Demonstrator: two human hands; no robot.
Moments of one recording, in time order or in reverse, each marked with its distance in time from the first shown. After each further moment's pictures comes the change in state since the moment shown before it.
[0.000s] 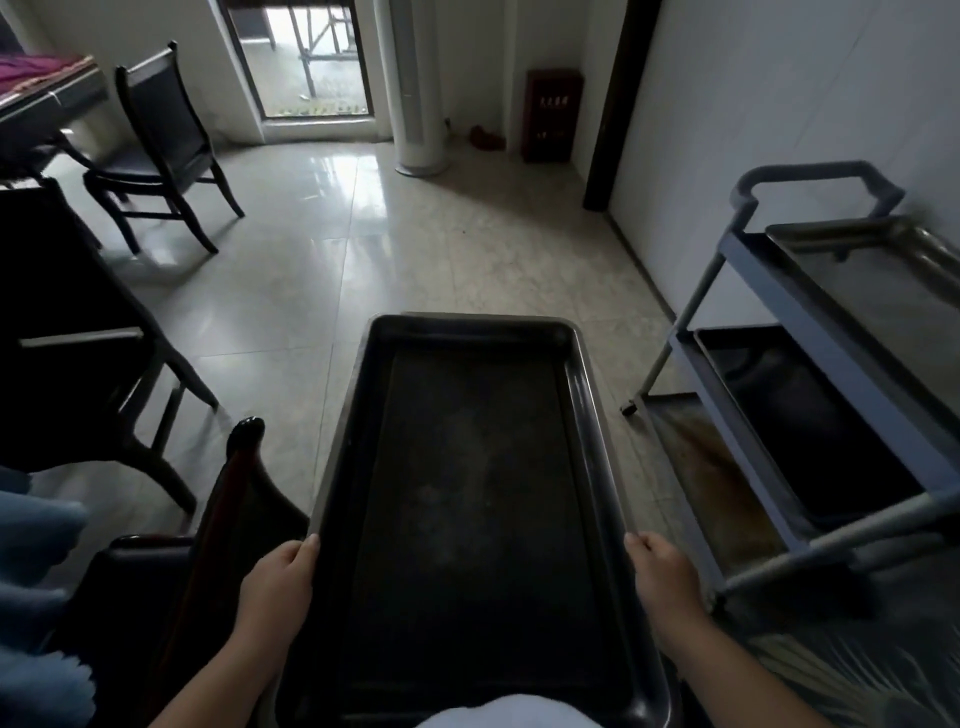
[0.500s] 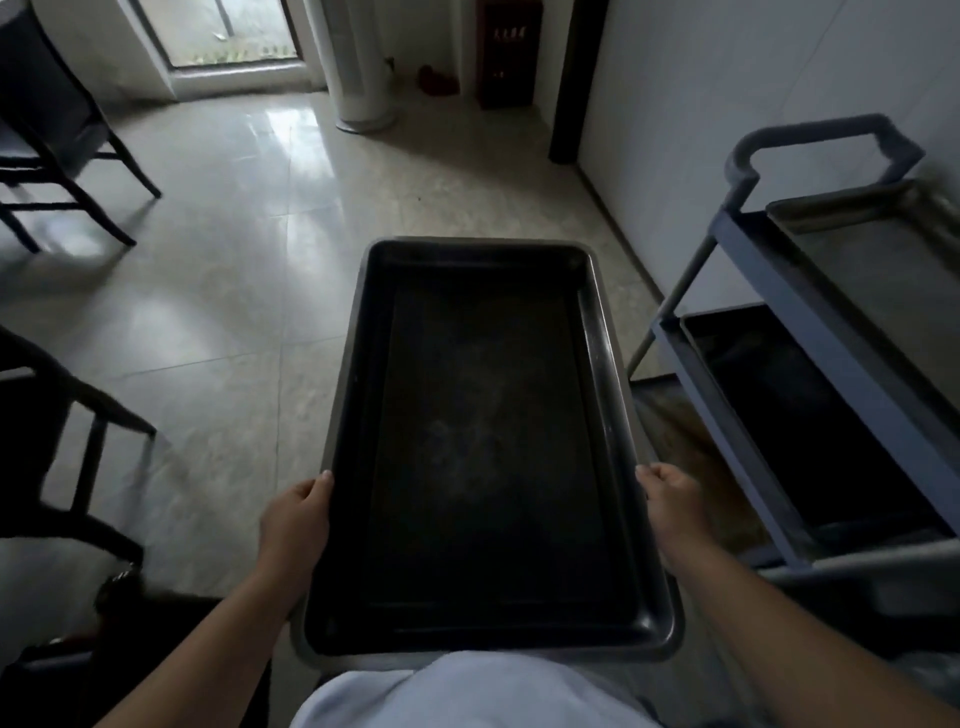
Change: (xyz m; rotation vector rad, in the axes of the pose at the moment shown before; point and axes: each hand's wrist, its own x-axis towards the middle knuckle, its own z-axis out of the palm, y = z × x) left_hand 0.177 0.152 0.096 0.015 -0.028 0.097; right_hand 0.205 -0.087 -0.015 0.236 0.100 0.092
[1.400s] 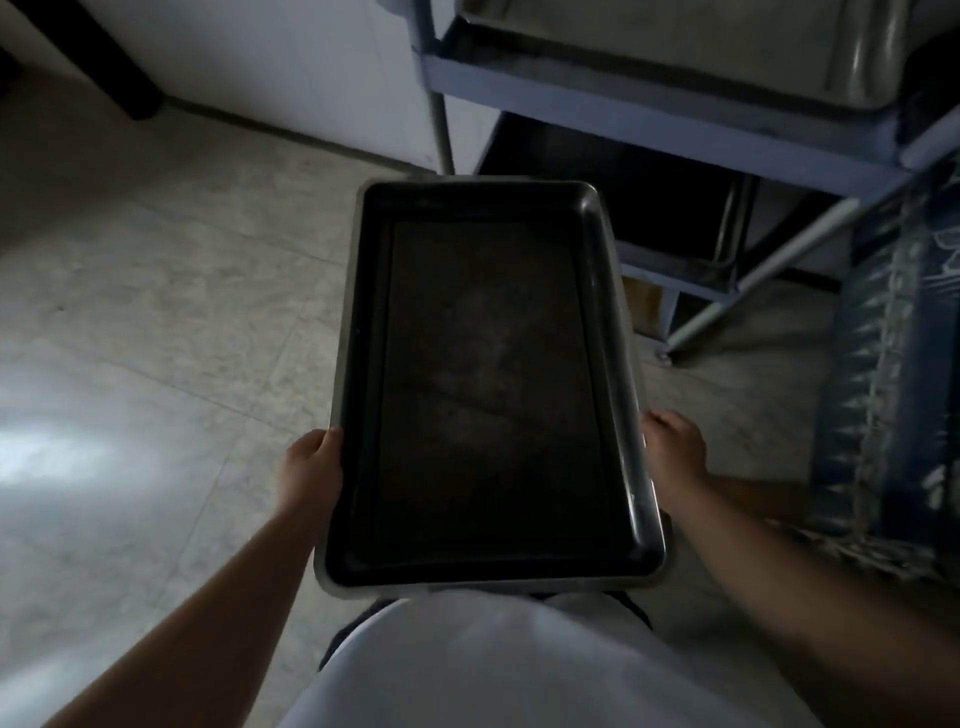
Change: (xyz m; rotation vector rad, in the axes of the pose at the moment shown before) left_hand 0.312 0.211 0.220 0.557 -0.671 0.441; right_hand 0.075 0.024 0.100 0.297 0.782 0.496
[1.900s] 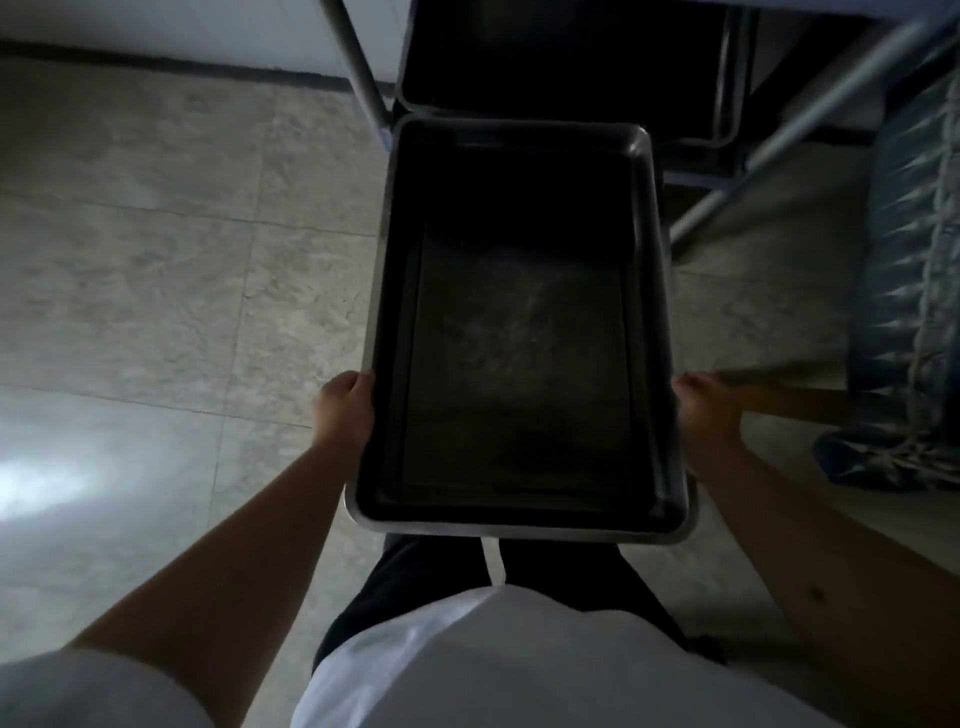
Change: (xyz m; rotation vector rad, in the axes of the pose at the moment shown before) left_hand 0.106 0.037 0.085 0.124 -0.250 0.049; right_hand 0.034 0.050 0.023 0.032 0.057 0.244
